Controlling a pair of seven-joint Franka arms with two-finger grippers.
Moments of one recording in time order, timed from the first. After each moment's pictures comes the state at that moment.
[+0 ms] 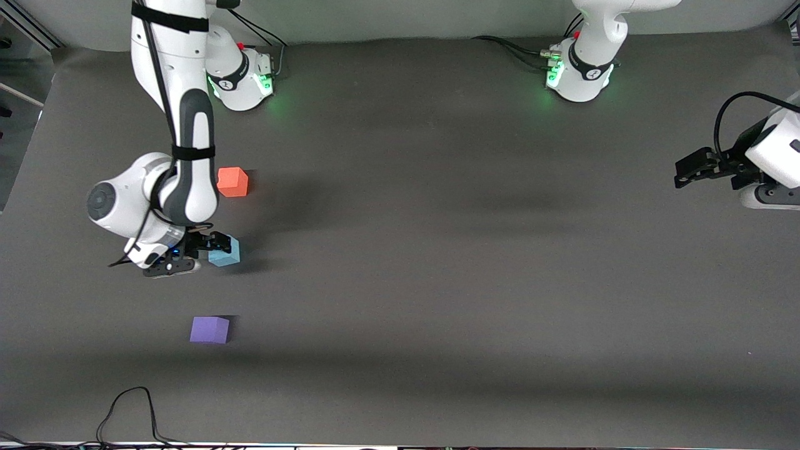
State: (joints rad) left arm -0.02 0.01 -0.01 -1.64 -0.01 1.59 0.02; right arm 1.14 0.63 -1.22 -2.14 0.89 2.21 -0.72
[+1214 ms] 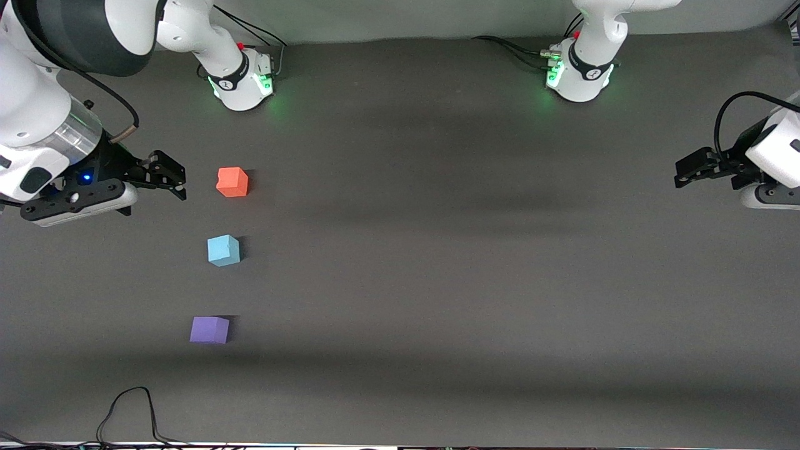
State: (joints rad) left arm -0.02 0.01 -0.01 -1.64 -0.01 1.59 0.02; right arm 1.43 0.60 -1.69 -1.49 0.62 1.49 -0.45
